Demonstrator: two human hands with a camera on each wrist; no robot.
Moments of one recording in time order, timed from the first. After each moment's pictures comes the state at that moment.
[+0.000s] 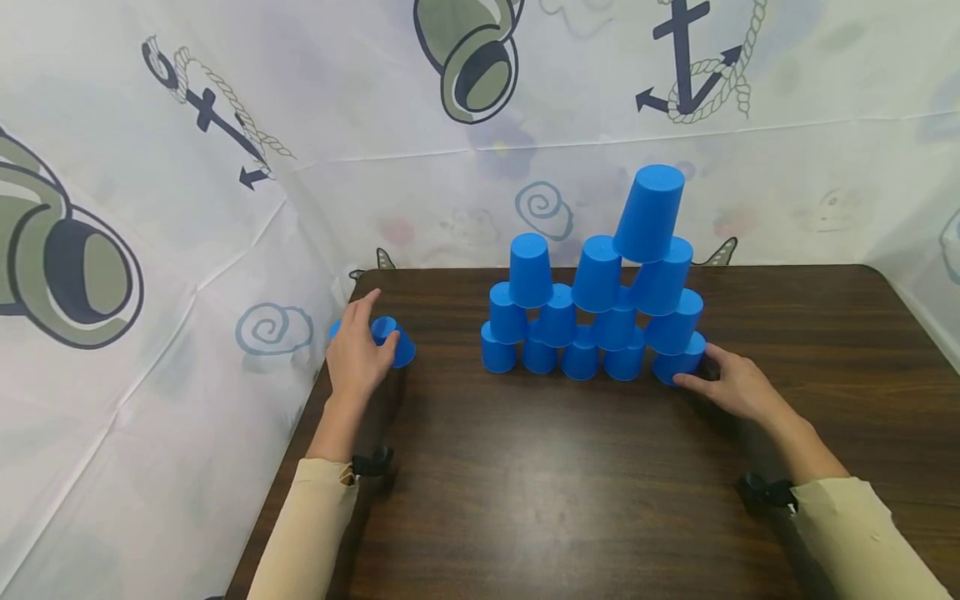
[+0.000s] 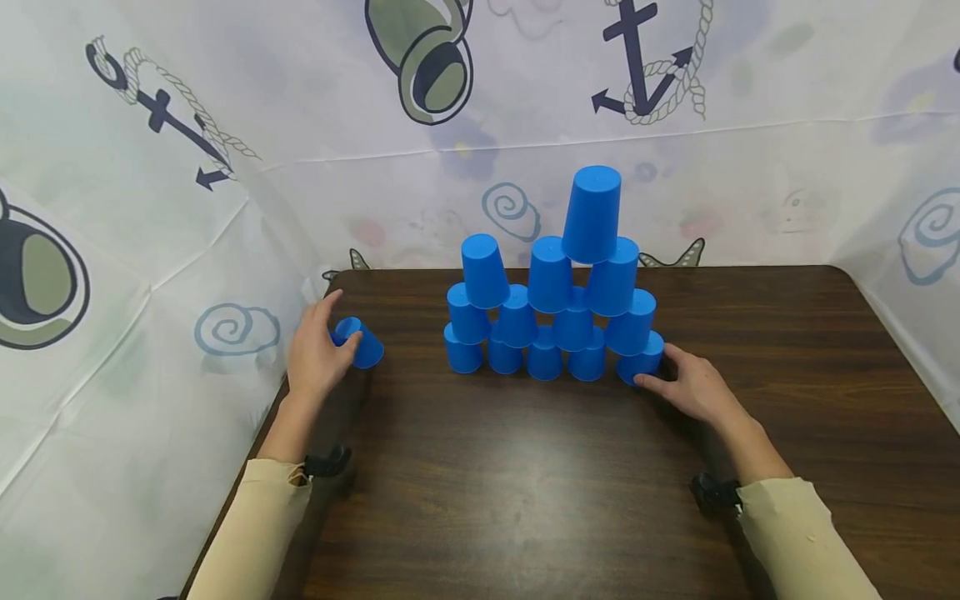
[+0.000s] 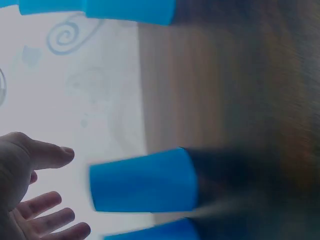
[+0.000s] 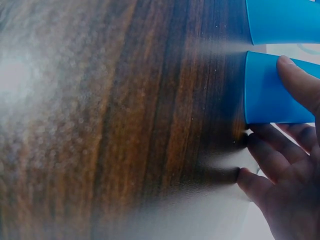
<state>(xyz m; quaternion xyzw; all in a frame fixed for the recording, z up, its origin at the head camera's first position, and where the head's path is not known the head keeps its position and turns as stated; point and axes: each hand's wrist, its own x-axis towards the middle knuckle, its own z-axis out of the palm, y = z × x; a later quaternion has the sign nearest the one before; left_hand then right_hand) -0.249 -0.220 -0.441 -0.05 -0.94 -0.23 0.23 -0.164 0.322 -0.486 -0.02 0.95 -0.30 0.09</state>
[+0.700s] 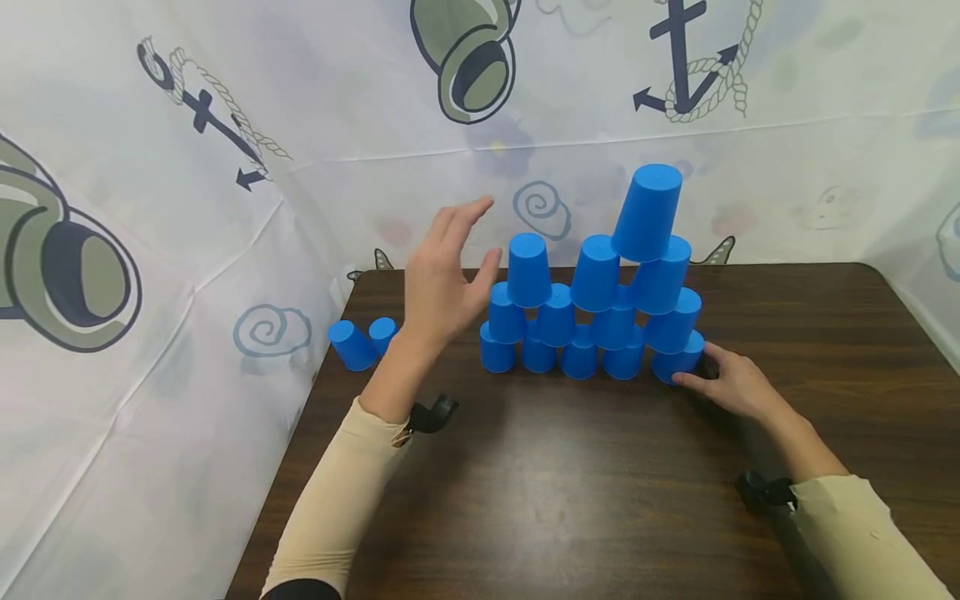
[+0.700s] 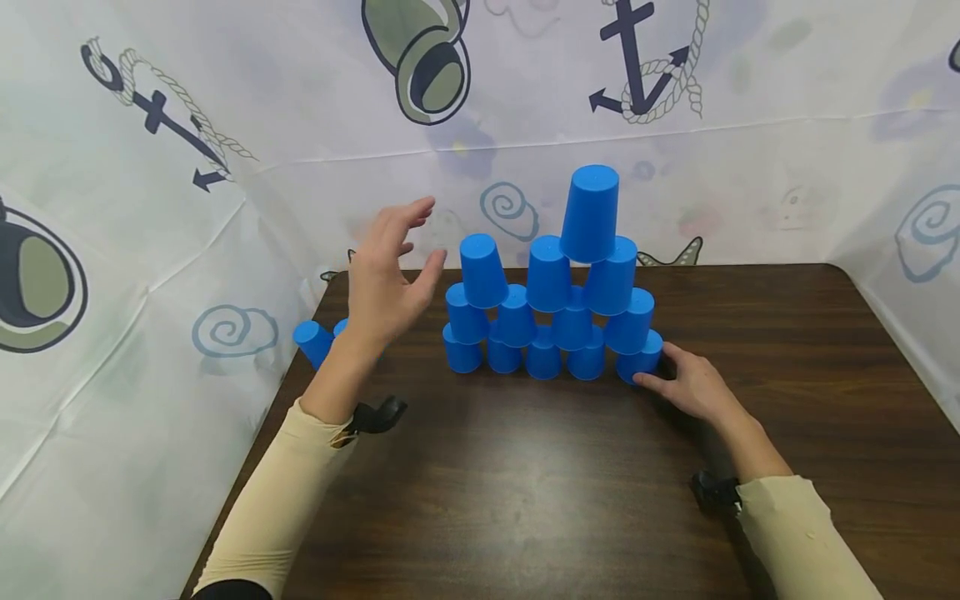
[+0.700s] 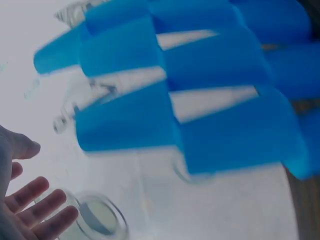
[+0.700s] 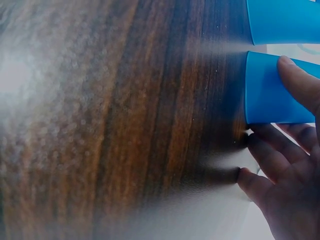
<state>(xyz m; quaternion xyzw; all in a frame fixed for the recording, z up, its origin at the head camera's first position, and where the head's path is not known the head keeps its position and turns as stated) -0.239 -0.077 -0.308 -0.34 -0.80 -0.32 0.37 -0.162 0.323 -0.486 -0.02 0.95 -0.31 0.09</state>
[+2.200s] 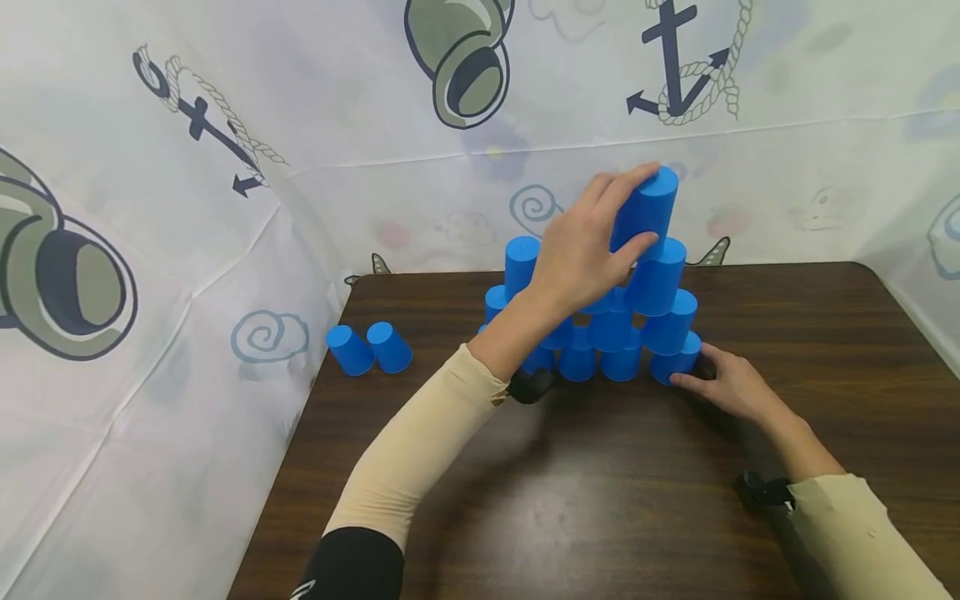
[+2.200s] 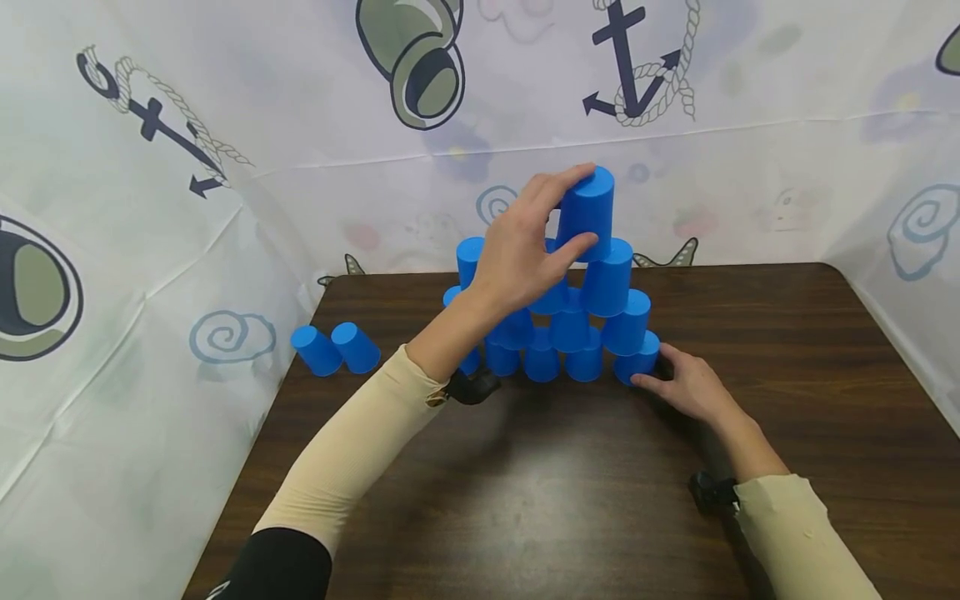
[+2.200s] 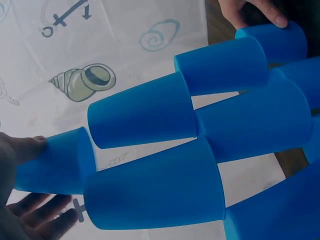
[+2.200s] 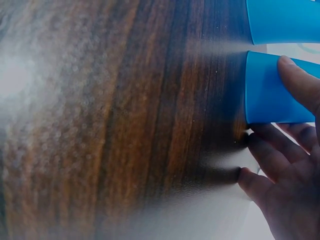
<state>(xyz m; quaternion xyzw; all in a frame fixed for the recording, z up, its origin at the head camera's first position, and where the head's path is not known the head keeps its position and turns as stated) -0.238 0.060 -0.275 -0.40 -0.84 -0.32 0.18 -0.163 0.323 -0.484 -0.03 0.95 -0.31 0.09</state>
